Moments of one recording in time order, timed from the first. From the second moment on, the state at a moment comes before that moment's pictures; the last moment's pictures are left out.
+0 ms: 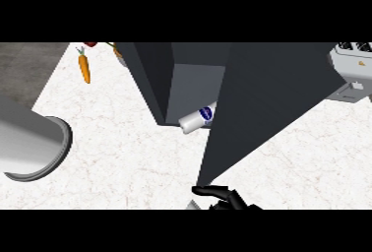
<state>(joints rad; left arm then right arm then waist) 0.77 0.47 -0.01 -2.29 0.74 -0.16 -0.45 0.24 -0.08 0.62 -2.20 0.04 0.17 0.30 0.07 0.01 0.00</state>
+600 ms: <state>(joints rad) 0.89 0.48 0.17 -2.28 0.89 -0.33 -0.47 -0.26 -0.03 0.51 -1.91 -0.26 -0.07 0.46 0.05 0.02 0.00</state>
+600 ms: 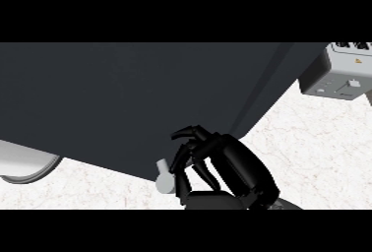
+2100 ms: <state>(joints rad) 0.96 0.41 0.42 -2.25 1.11 -0.55 -0.32 -0.77 -0.04 0.14 -1.30 -0.55 0.28 0.33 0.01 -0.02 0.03</state>
